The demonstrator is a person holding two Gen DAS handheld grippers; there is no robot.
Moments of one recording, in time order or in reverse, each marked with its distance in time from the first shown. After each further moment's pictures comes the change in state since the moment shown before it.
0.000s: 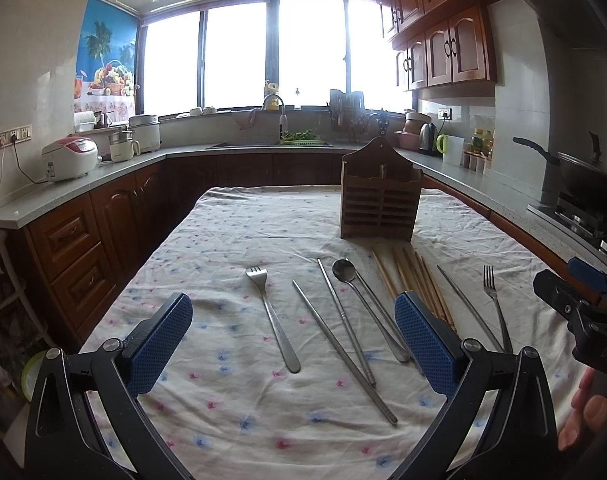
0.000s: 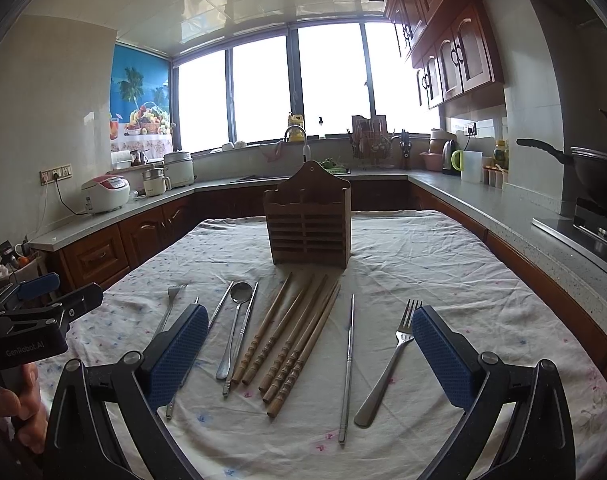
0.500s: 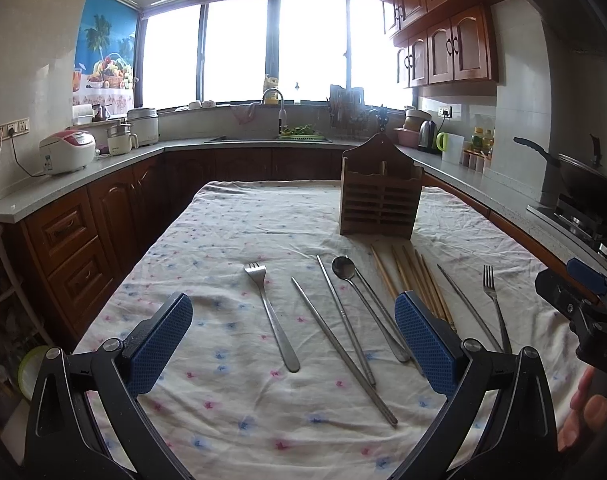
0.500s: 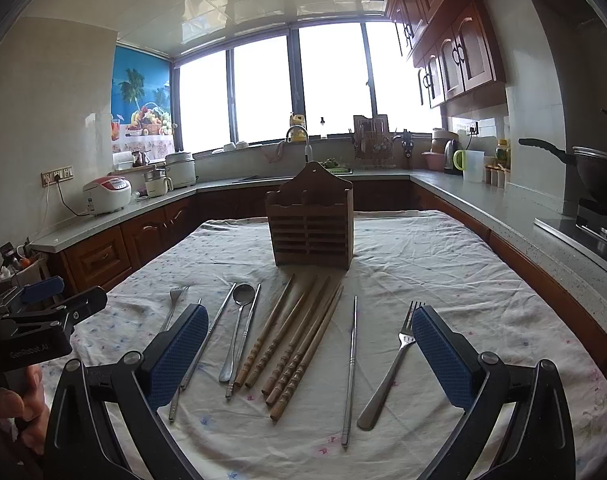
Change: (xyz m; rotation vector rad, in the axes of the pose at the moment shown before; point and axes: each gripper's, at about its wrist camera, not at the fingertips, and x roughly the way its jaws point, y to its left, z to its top) left arm 0.007 0.005 0.003 -0.021 0.026 -0.018; right arm 0.003 -0.001 0.003 0.005 0.029 0.014
